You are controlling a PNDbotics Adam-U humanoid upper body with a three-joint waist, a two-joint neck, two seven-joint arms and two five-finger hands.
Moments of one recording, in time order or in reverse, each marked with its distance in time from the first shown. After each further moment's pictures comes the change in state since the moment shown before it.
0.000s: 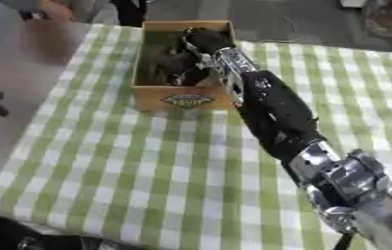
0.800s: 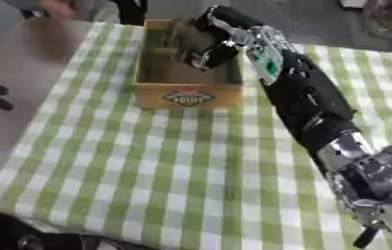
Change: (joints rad) left arm 0.001 0.005 0.008 0.001 -0.001 -0.004 0.007; right arm -0.011 -0.069 -0.051 -0.086 -0.280 -0.172 0.158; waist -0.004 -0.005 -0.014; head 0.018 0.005
